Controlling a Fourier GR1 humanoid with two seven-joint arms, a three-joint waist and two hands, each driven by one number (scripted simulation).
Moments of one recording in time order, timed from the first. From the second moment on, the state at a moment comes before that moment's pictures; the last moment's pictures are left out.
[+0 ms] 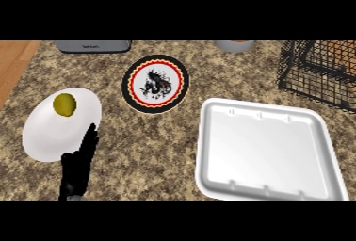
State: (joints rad) left arm 0.08 0.18 -0.15 -1.38 0.05 0.26 0.00; right arm -0.07 -0.67 -0.36 -1.30 0.64 0.34 0.05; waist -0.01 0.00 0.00
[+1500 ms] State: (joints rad) left arm 0.05 0.14 -0.15 -1.38 0.00 0.24 0.01; right arm -0.71 -1.11 -0.49 -0.77 0.43 0.36 -0.12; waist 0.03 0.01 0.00
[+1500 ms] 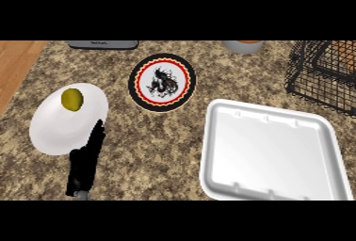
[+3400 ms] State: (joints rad) left arm 0.03 0.13 -0.14 -1.37 -0.03 0.22 0.01; right arm -1.05 -0.88 -0.58 -0.15 0.38 0.21 -0.25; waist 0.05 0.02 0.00
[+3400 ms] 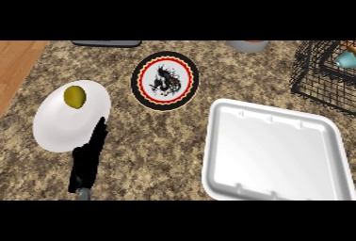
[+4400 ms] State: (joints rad) left arm 0.07 0.13 -0.11 -1.39 -0.01 0.22 0.01; right arm -0.76 -1.29 -0.86 -0.09 0.15 0.25 -0.22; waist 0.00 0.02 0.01
